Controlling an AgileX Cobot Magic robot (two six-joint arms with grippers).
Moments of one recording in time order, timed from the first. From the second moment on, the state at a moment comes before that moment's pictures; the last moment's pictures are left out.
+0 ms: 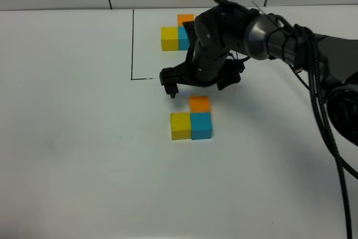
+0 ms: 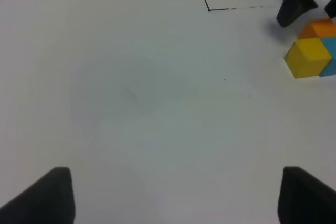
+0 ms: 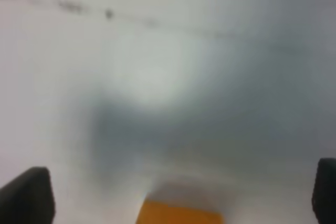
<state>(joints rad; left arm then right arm) -0.07 0.00 -0.50 -0.10 1.07 0.02 0.48 2.26 -1.76 0.01 0.83 0.27</state>
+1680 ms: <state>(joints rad) -0.07 0.00 -0.50 -0.10 1.07 0.02 0.06 0.54 -0.56 0.09 0.87 0.05</state>
